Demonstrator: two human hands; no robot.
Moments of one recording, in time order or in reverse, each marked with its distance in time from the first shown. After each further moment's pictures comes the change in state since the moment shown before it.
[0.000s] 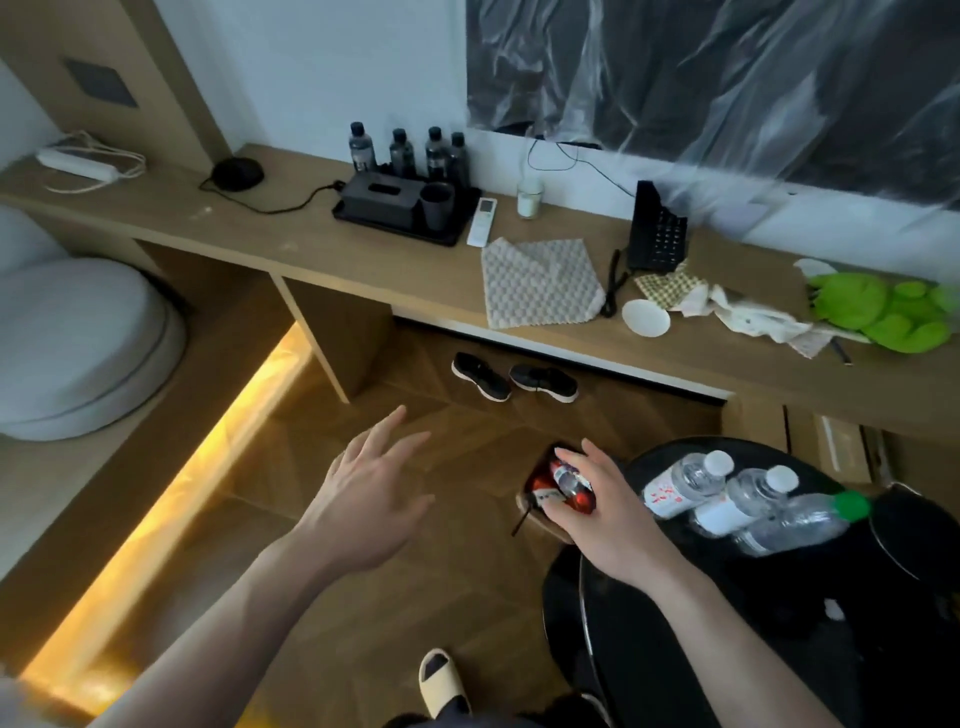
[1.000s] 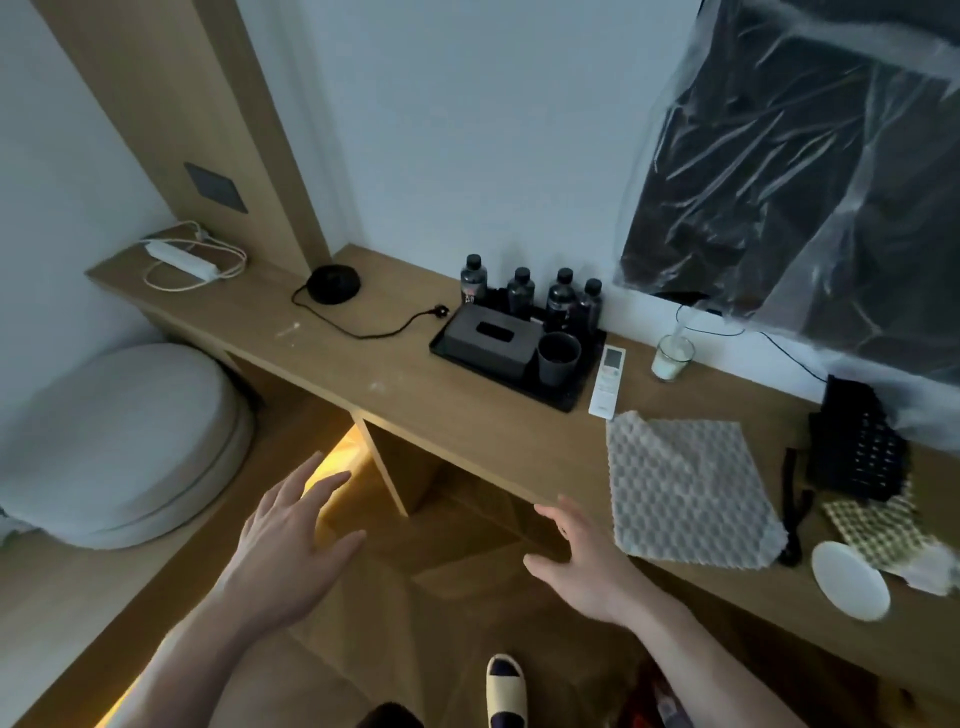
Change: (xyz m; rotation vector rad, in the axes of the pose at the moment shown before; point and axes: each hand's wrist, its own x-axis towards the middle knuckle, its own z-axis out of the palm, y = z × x) left_hand 0.263 -0.227 -0.189 -0.074 0.117 -0.362; right_hand 0.389 -0.202 0.027 -0.167 -0.320 -0.048
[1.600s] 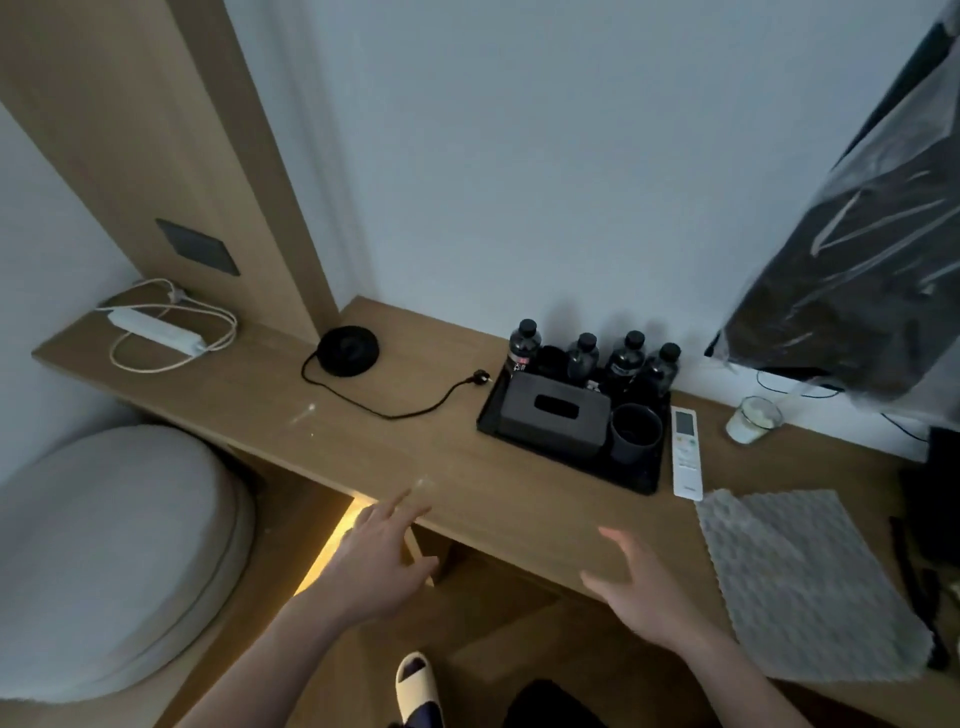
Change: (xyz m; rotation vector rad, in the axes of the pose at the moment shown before) left_hand 0.245 -0.066 -0.051 -0.016 -0.227 0.243; right_hand 0.175 -0.096 -0.003 0.172 0.176 0.210
